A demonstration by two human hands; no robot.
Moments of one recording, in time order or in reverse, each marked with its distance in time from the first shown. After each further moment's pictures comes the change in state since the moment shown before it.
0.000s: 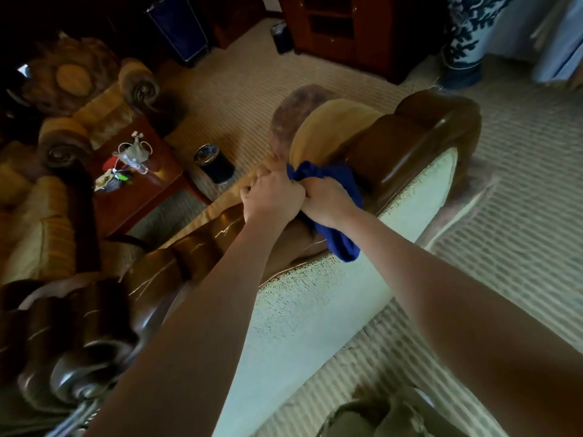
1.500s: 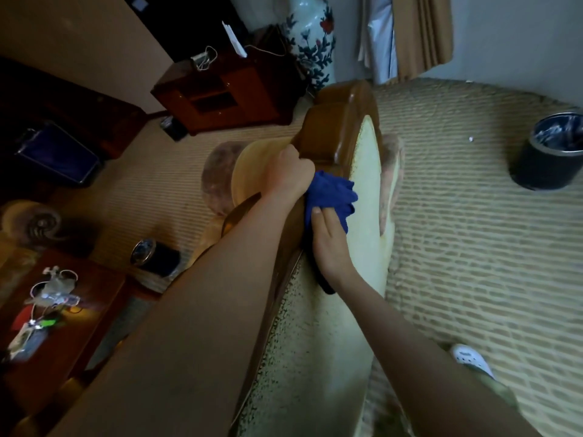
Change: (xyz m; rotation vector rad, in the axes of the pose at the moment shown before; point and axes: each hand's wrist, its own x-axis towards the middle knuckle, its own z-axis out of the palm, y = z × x) left_hand -0.018 0.000 -0.005 -0.188 -0.130 0.517; right_hand -0.078 -0.072 0.120 0.938 0.974 0.312
